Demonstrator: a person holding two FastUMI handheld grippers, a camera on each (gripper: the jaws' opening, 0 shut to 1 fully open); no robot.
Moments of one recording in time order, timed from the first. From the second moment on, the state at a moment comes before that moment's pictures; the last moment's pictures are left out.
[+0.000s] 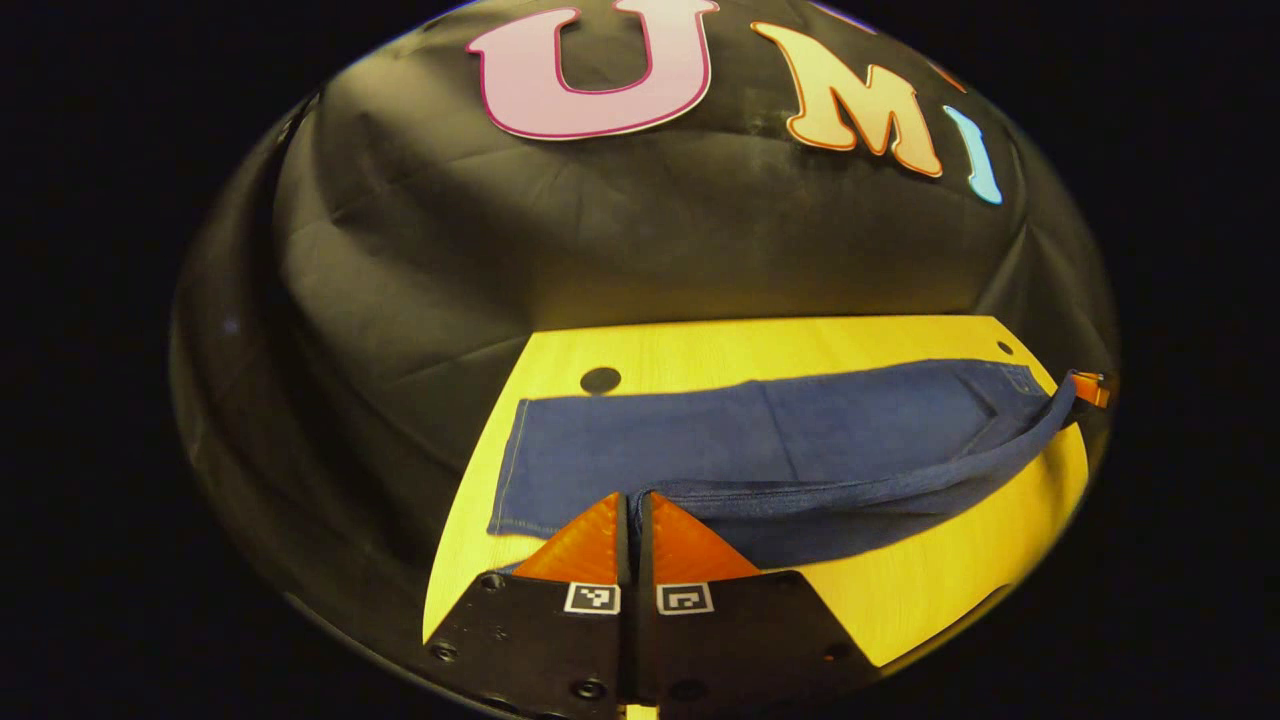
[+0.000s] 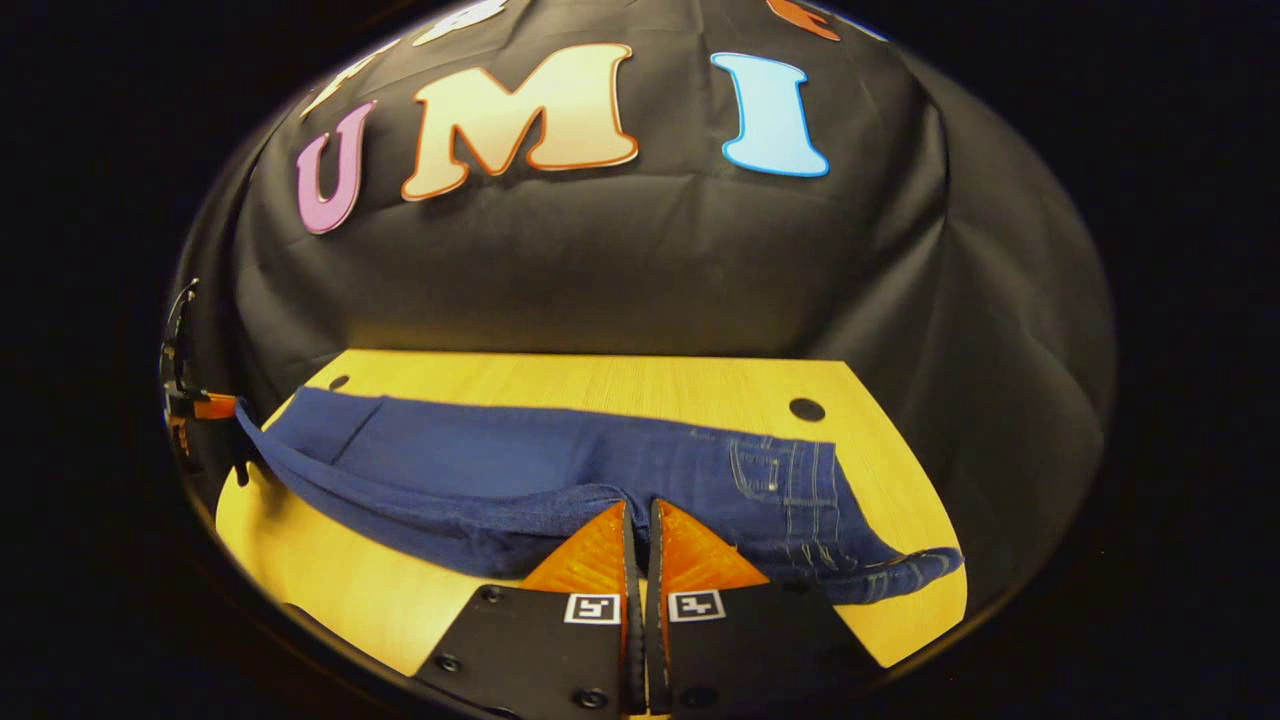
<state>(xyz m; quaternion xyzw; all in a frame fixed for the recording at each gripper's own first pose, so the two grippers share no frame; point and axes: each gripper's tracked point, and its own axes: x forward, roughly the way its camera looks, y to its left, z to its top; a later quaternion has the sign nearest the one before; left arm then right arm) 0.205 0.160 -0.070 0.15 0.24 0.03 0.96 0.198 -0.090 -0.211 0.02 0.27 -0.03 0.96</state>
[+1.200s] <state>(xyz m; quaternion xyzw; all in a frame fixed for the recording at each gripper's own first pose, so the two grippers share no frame) 0.310 0.078 -0.093 0.25 0.20 0.05 0.95 0.324 -0.095 -0.281 0.12 0.29 -0.04 0.95</state>
